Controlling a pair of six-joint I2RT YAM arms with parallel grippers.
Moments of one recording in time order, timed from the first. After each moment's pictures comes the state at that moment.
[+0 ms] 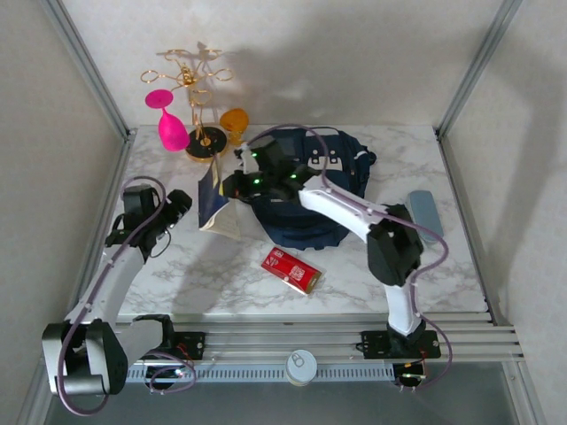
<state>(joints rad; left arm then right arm) 0.08 1.07 0.71 -0.34 0.17 -0.81 0.80 1.95 1.69 -0.29 -0.53 0.72</state>
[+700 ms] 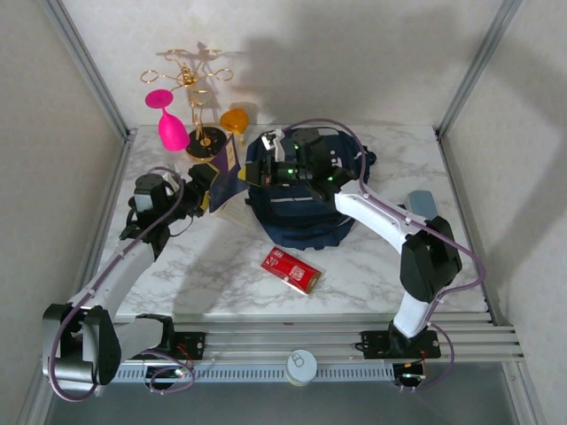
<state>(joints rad) -0.07 1.15 0.69 0.16 0.52 -1.24 0.70 1.74 1.44 0.01 -0.74 0.86</state>
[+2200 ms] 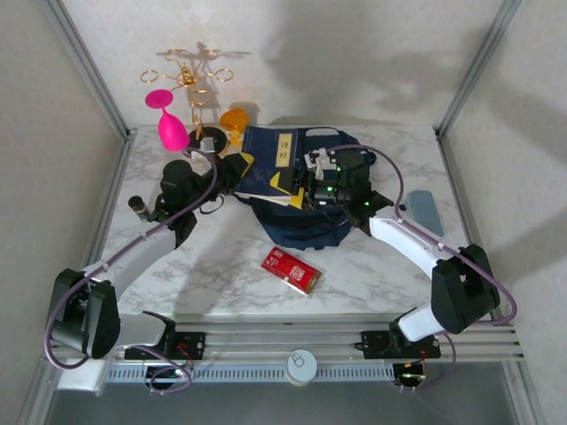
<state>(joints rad) -0.32 1.32 0.85 0.47 0.51 -1.32 0.54 1.47 1.02 0.21 -0.82 1.07</state>
